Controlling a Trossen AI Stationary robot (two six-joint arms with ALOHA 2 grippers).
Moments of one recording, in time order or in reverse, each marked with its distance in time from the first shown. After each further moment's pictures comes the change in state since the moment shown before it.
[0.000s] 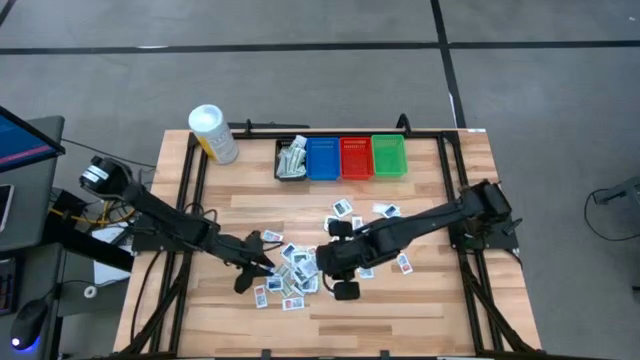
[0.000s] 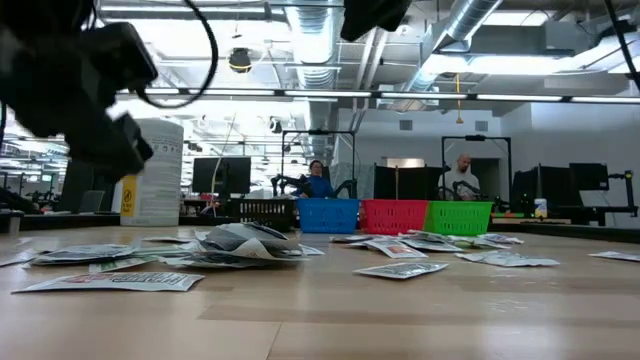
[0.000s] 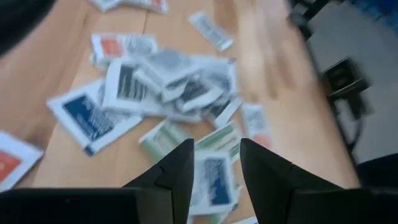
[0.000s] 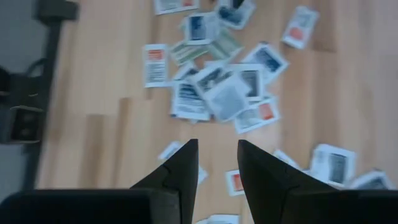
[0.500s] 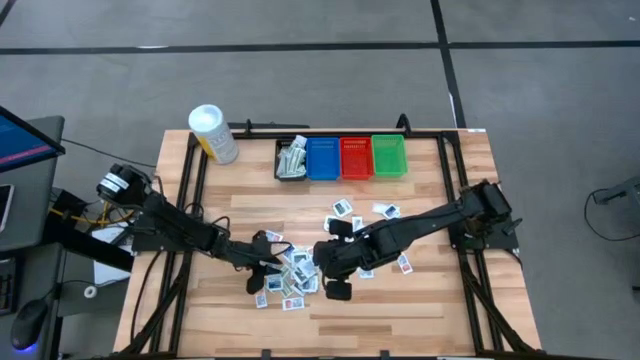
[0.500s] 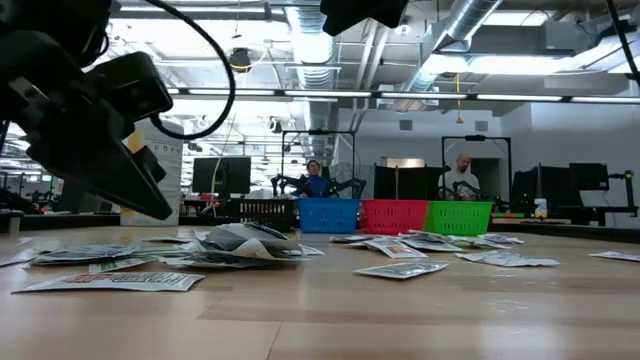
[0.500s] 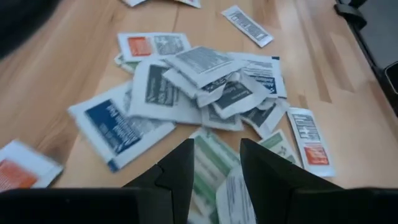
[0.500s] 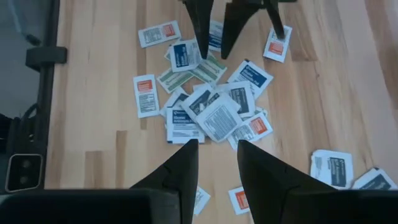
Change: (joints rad) left arm 0.002 0.216 0.034 0.137 -0.109 0.047; right arm 0.020 0.002 0.000 0.061 0.069 0.127
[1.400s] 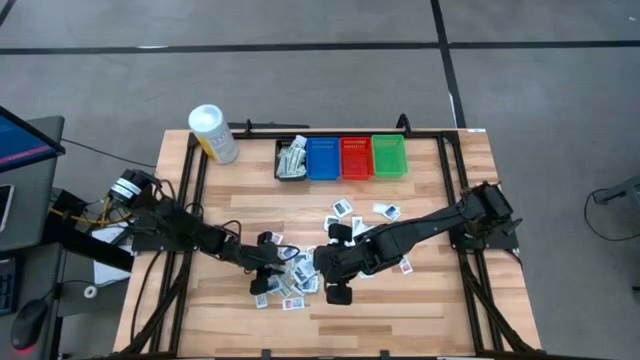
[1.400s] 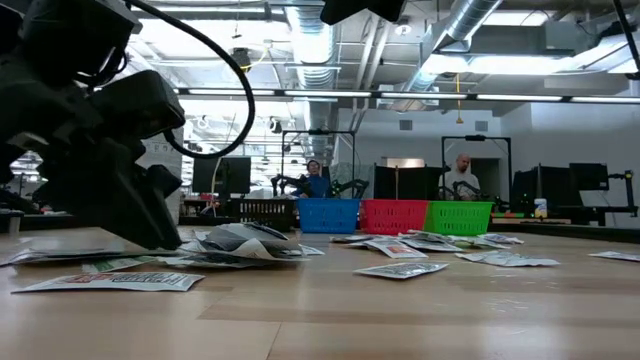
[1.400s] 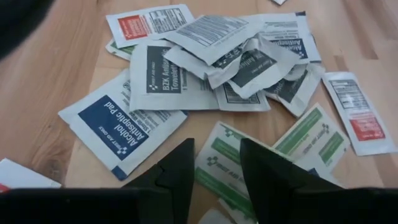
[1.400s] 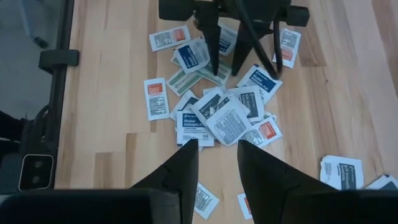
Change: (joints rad) left arm 0.016 0.111 0.063 -0.072 0.013 0.146; right arm 0.016 0.000 0.000 0.023 0.000 0.002
